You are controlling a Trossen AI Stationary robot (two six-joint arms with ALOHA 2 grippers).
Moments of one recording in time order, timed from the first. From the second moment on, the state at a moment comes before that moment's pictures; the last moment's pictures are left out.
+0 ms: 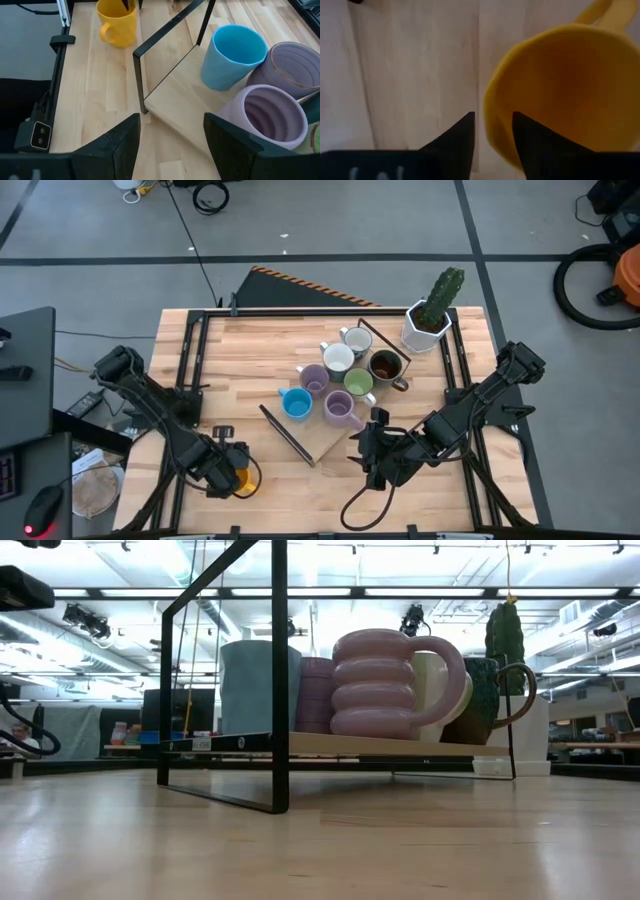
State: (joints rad) left arm -0.80 1.49 1.04 -1.01 -0.12 -0.79; right arm 0.63 1.60 1.40 -0.68 0.57 0.54
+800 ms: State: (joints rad) left arm -0.67 1.49 1.38 -0.93 -0.07 -0.49; right arm 0.63 1.60 1.40 -0.69 0.56 0.55
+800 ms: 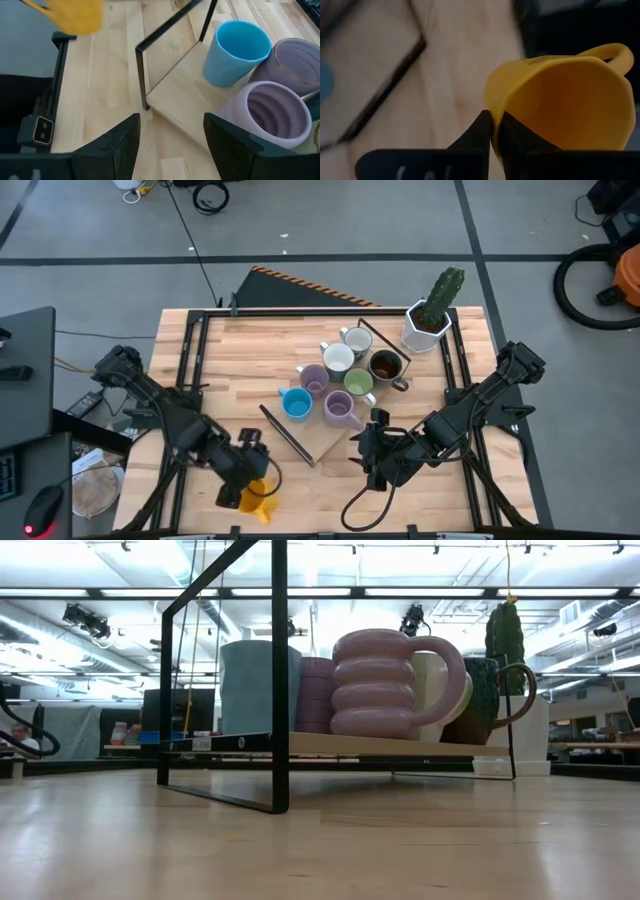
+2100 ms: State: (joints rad) left arm -0.09 1.80 1.80 -1.01 0.13 -0.05; right arm 0.80 1.54 1.40 -1.06 0.79 0.91
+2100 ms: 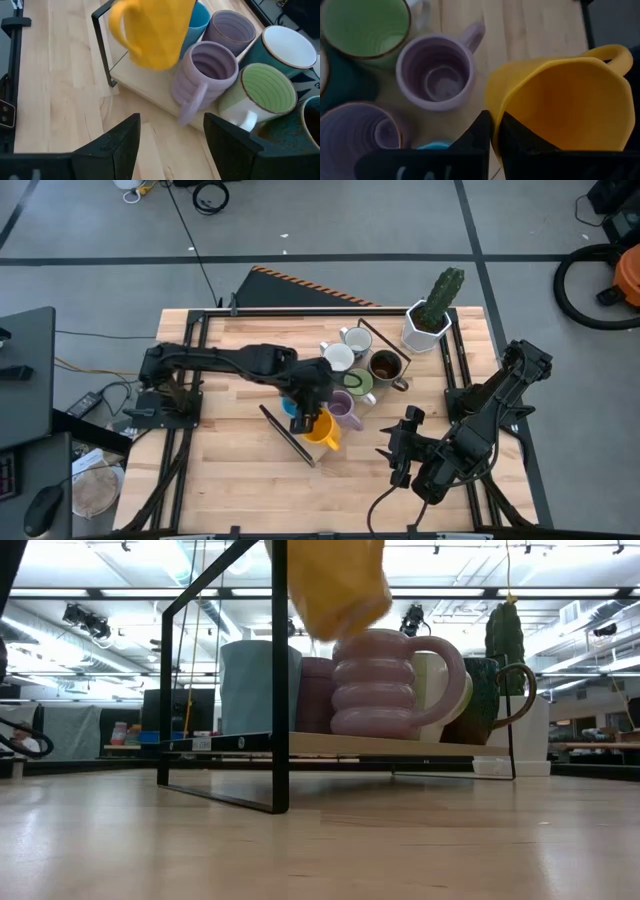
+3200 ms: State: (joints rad) left arm -0.12 1.97 1.80 -1.10 0.02 -0.04; right arm 0.80 1.54 1.40 -1.03 0.78 0.88
